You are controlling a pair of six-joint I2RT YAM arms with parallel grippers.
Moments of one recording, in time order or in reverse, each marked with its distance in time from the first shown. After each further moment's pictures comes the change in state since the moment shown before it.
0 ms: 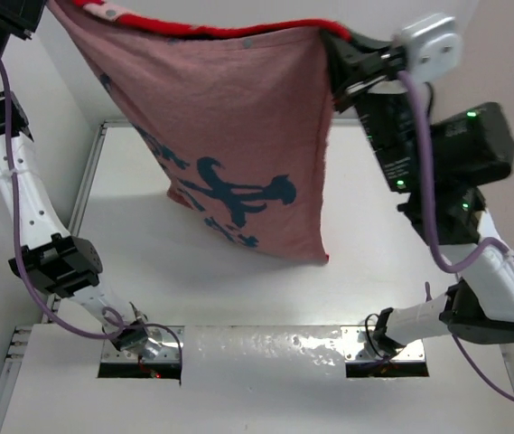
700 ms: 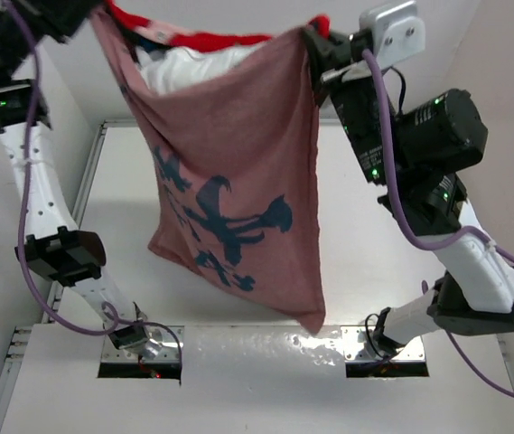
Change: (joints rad) left arm -0.152 0.085 0.085 -0.130 0.222 0.127; right arm 0.010 0.084 0.058 -0.101 0.046 0.107
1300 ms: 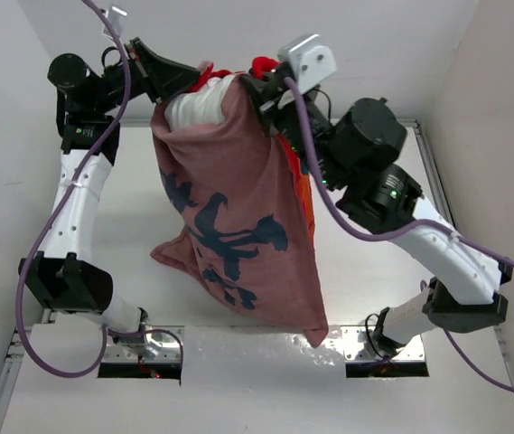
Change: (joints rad) left arm -0.355 -0.256 -0.537 -0.137 0.025 0.282; right arm 0.009 0.043 -0.122 -0.020 -0.114 0.166
